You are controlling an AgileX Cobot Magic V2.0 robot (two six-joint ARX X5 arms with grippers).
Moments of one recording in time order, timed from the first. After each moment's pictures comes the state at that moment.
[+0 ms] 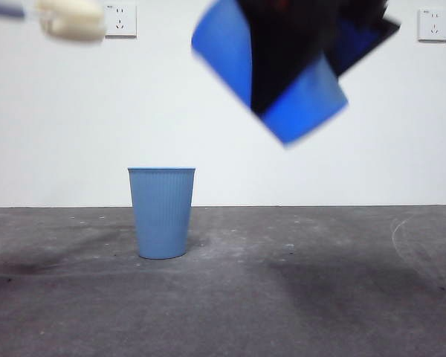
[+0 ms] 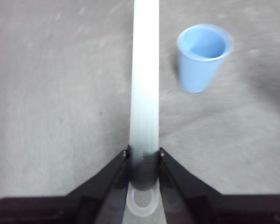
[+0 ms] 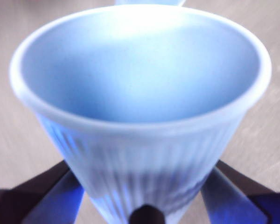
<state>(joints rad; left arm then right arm) -0.69 0.56 0.87 -1.03 -0.42 -0.32 1.06 1.20 0.98 -0.63 0.43 -0.03</state>
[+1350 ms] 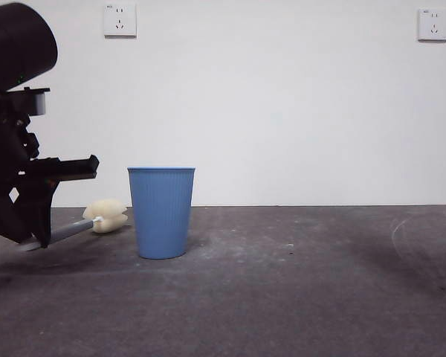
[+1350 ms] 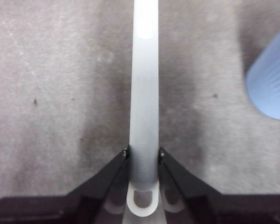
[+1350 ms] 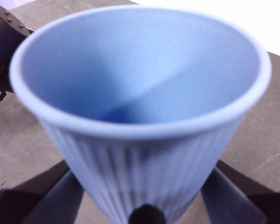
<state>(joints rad) -0.41 1.41 0.66 -0.15 -0.23 -0.42 1.07 0.76 0.98 -0.72 0.44 0.10</state>
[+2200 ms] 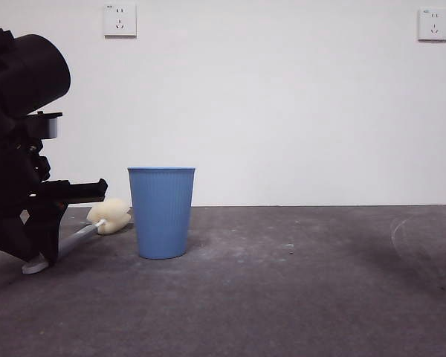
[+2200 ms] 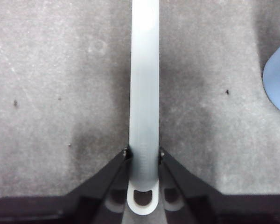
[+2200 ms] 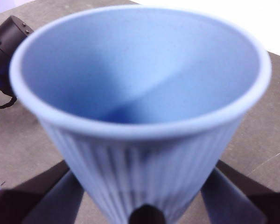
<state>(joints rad) -0.41 1.52 0.67 -0.11 -0.21 -0.41 1.07 0.76 0.98 -0.72 0.44 0.10</state>
